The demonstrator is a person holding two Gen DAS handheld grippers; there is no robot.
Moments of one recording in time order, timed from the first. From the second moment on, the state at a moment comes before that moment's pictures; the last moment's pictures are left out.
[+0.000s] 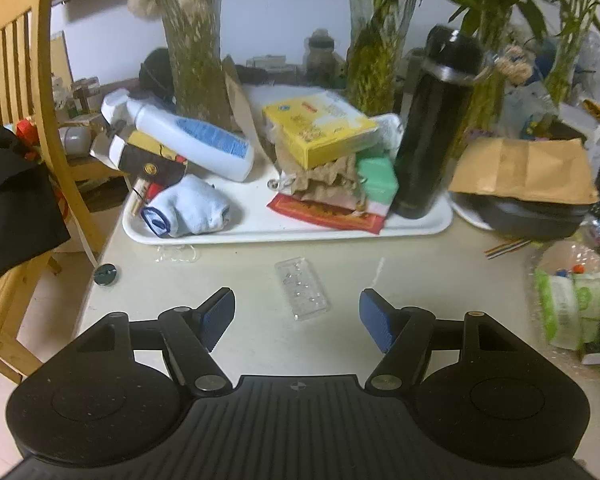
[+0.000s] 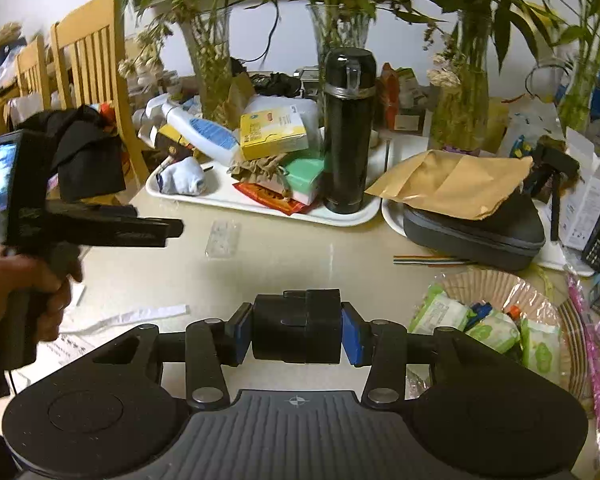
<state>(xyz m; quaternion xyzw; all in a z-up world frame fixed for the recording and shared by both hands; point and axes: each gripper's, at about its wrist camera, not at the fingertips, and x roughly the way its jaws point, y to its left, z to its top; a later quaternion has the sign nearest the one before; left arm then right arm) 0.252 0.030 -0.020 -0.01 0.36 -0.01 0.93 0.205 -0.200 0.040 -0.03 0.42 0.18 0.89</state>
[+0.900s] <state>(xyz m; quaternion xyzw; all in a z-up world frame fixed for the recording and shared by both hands) 0.343 0.022 -0.097 0.00 0.43 0.02 0.90 0.207 -0.196 0.040 -0.01 0.43 0.22 0.87</state>
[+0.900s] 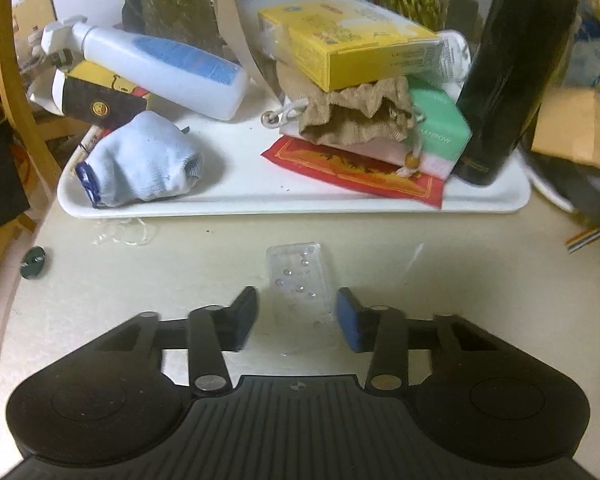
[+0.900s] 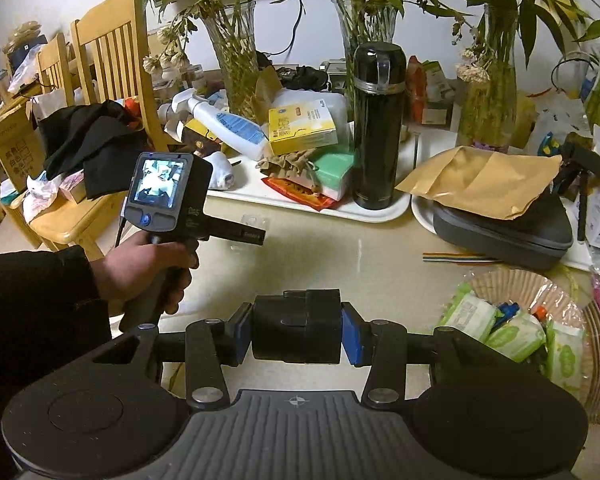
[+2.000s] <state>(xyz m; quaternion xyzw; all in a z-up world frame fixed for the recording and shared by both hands) 0.260 0.027 -0.023 -0.03 0.41 -0.05 0.91 0.221 -0.191 0.000 -0.03 0.49 0.17 0.86</state>
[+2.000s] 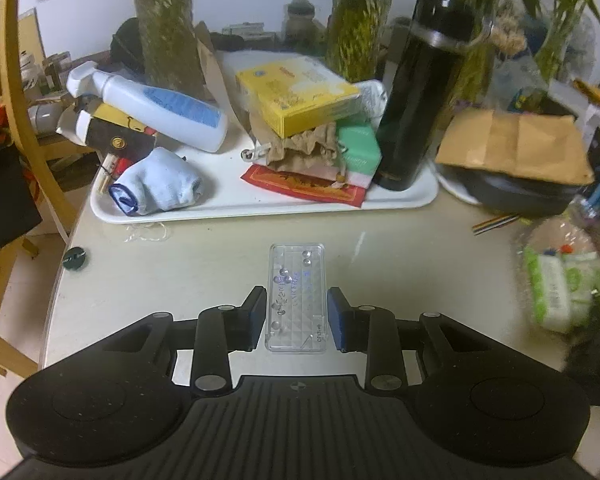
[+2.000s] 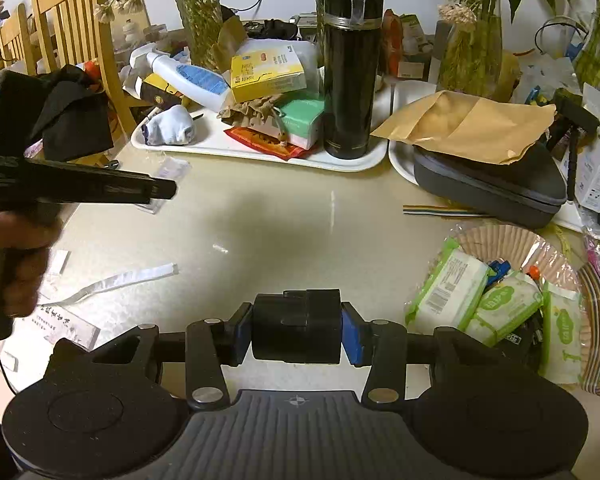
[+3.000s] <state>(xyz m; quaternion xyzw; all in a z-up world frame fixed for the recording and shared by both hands) 0.123 0.019 0.034 -0.04 0.38 -0.07 0.92 0.192 -0.186 0.019 -0.02 0.47 0.19 0.86</state>
